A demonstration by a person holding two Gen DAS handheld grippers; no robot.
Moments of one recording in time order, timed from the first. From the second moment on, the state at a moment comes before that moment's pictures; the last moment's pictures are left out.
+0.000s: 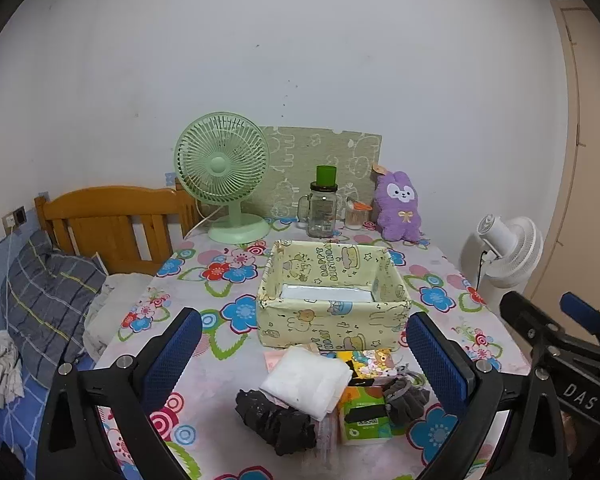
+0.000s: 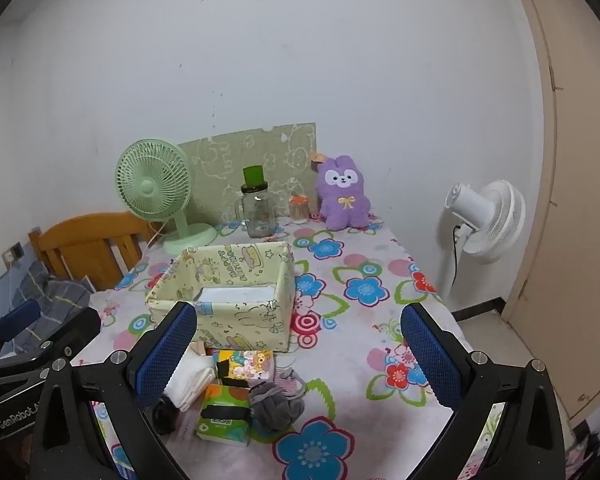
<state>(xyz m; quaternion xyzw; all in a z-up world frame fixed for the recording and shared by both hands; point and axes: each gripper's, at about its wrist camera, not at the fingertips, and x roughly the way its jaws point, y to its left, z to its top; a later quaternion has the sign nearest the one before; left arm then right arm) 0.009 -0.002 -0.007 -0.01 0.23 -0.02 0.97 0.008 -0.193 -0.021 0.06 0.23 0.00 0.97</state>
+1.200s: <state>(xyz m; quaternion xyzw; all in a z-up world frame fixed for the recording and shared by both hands) 0.011 -0.007 -0.009 0.00 0.24 -0.02 0.97 0.005 -0.195 -0.011 0.05 0.22 0.01 0.98</state>
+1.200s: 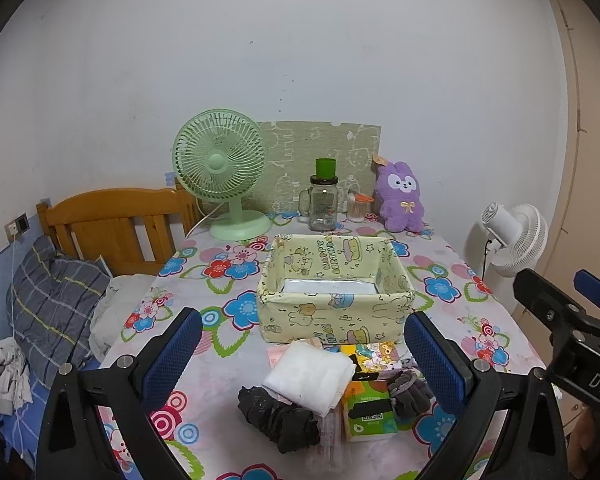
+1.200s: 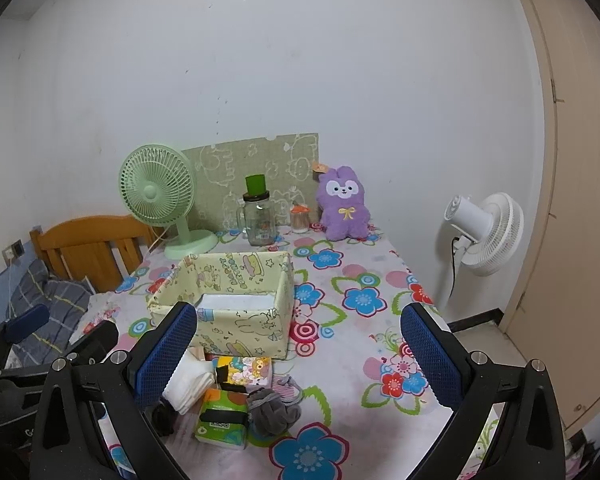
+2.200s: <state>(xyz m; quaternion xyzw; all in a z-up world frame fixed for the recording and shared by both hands) 0.010 -0.014 -0.010 0.00 0.24 -0.02 0.97 0.001 -0.188 -0.011 0.05 0.21 0.02 0.98</state>
